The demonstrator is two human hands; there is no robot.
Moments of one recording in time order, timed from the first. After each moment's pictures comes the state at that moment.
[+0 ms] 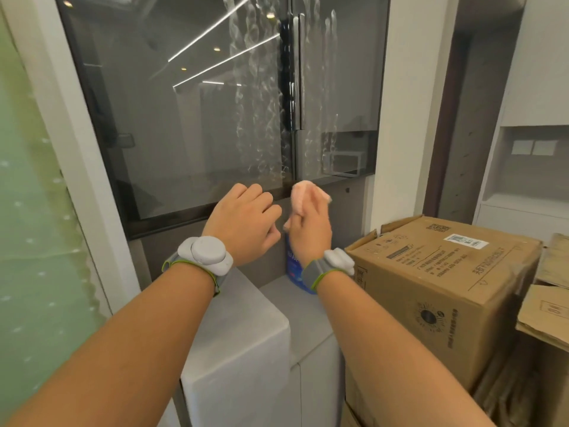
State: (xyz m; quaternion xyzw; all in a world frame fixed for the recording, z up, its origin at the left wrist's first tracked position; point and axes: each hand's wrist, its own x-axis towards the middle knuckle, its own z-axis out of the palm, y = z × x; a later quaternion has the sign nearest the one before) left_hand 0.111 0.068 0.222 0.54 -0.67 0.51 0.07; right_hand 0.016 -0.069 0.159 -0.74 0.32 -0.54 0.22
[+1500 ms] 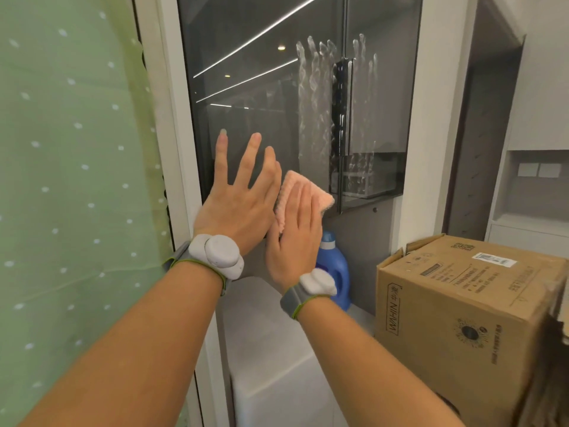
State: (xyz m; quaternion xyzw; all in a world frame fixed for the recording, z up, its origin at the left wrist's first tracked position) left_hand 0.175 0.135 0.271 0.57 -0.50 0.65 0.02; right_hand 0.099 0.046 0.189 -0.73 0.28 -0.62 0.05
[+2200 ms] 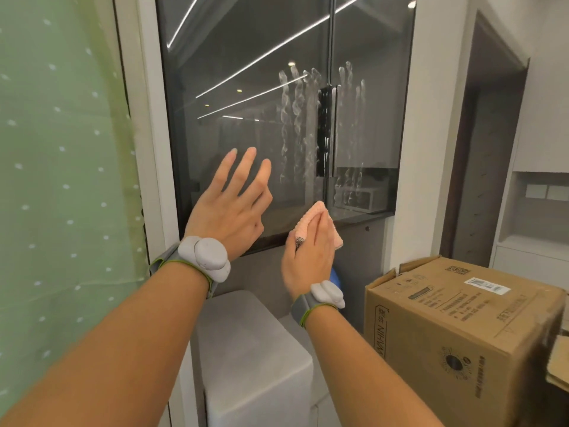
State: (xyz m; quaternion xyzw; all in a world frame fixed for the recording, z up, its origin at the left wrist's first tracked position) left_hand 0.155 0.128 0.292 0.56 -0.50 0.65 0.01; right_hand 0.072 -0.014 0.180 -0.69 0.37 -0.61 0.11
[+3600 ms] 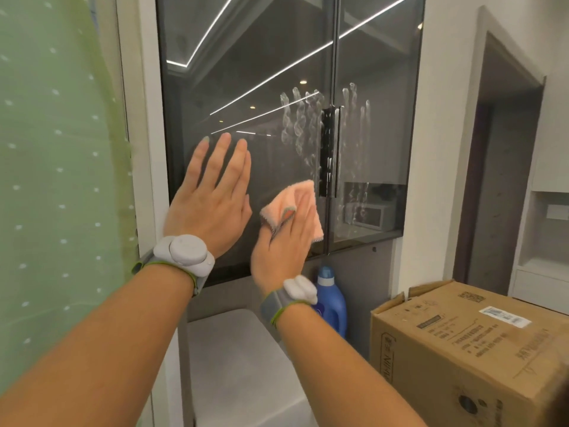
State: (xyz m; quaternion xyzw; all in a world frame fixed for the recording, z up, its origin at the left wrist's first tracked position) left_hand 0.161 0.130 0.324 0.63 -0.40 0.67 0.05; right_hand 0.100 0.023 0.247 -0.66 0.23 -0.70 0.16
